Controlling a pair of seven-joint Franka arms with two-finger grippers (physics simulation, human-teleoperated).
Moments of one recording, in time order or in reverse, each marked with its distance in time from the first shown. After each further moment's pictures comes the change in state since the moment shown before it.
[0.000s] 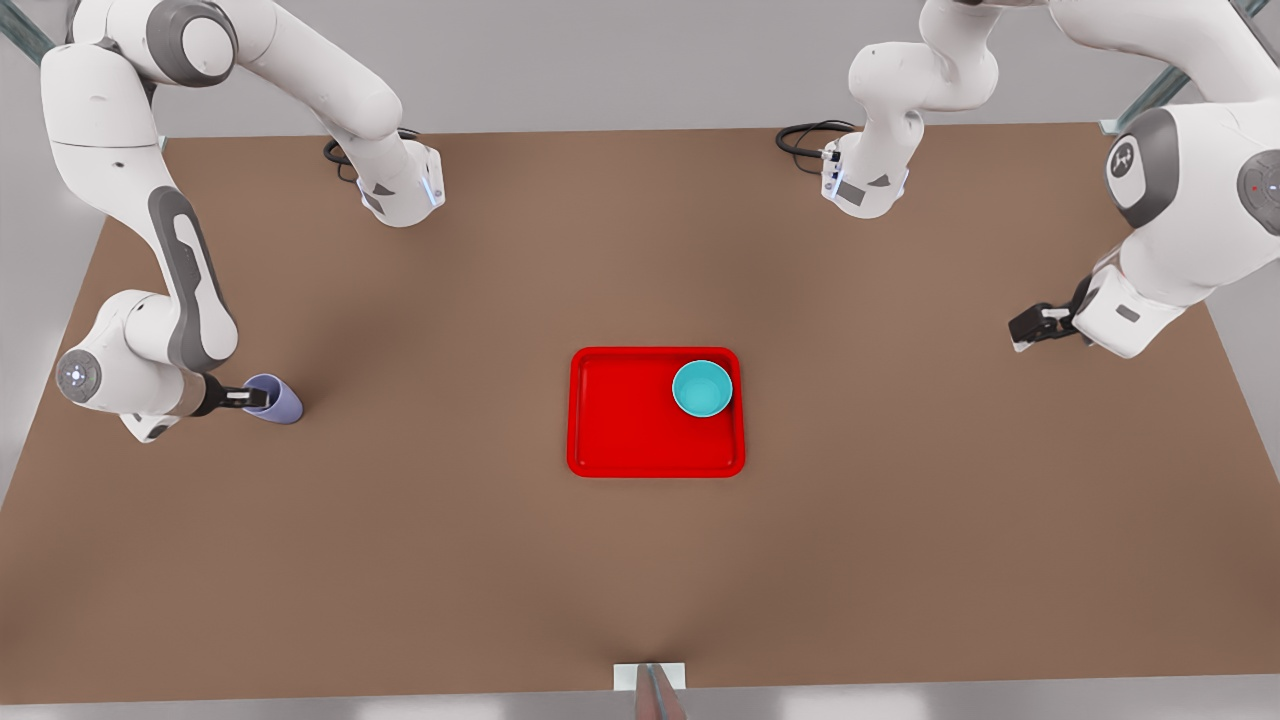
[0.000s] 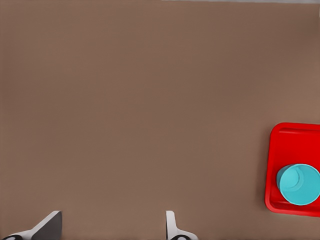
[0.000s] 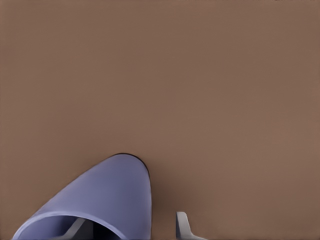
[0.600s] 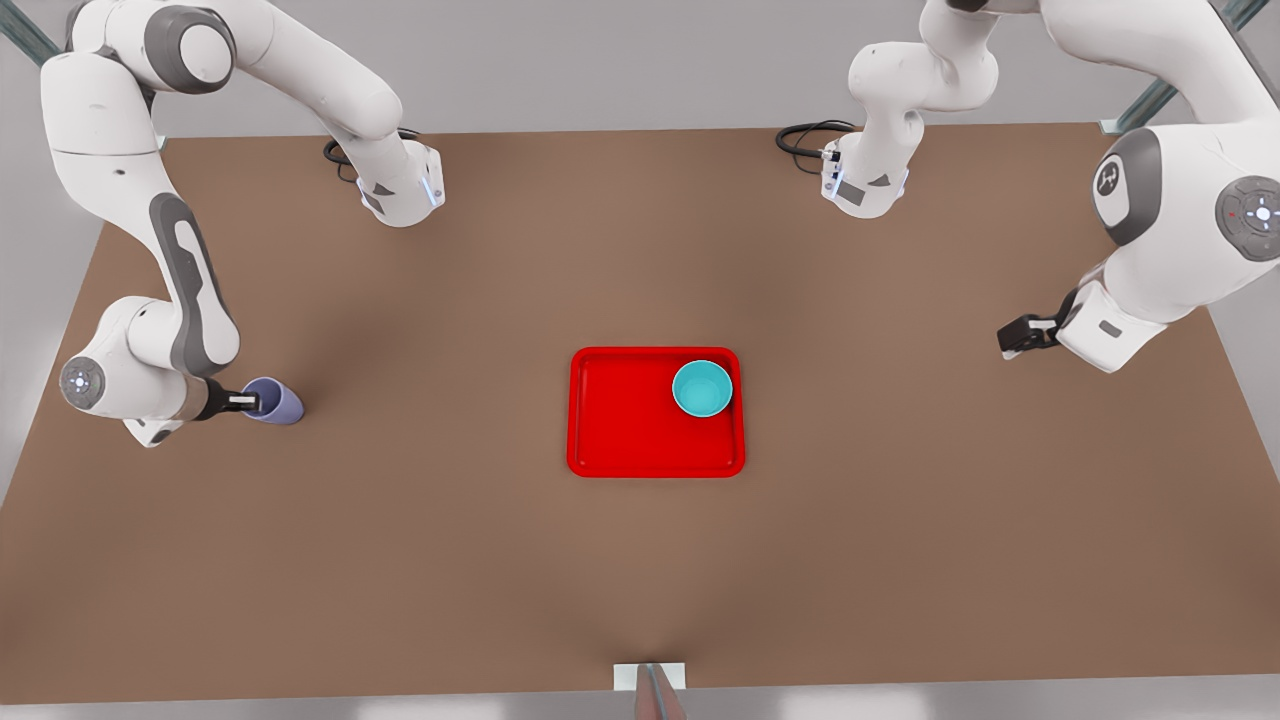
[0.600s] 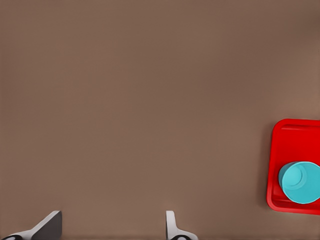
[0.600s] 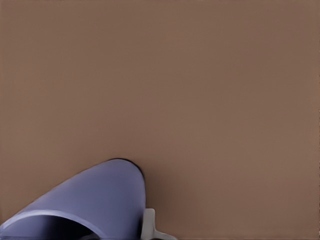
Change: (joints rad) left arm -0.011 0.028 -0.002 0.000 0.000 0.003 0.000; right arm 0.003 0.029 0.000 0.021 -0.015 -0.005 -0.002
